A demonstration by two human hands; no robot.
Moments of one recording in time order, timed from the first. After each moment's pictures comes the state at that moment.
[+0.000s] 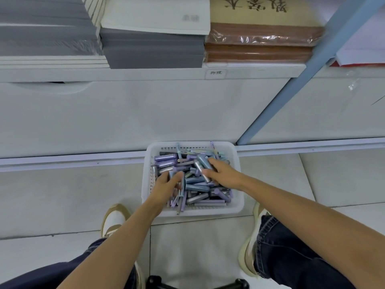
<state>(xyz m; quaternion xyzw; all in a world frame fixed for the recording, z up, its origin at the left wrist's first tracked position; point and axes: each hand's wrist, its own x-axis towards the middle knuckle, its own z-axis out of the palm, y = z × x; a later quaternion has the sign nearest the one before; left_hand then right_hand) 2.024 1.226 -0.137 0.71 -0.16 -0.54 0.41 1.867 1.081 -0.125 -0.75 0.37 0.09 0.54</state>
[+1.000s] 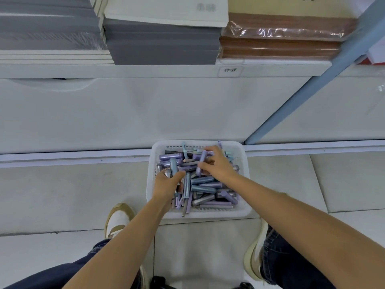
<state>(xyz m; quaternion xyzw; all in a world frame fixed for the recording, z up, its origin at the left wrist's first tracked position) 2.029 1.214 -0.155 0.73 -0.05 -0.47 0.49 1.910 1.083 -0.145 -0.62 0.48 -0.05 0.61</state>
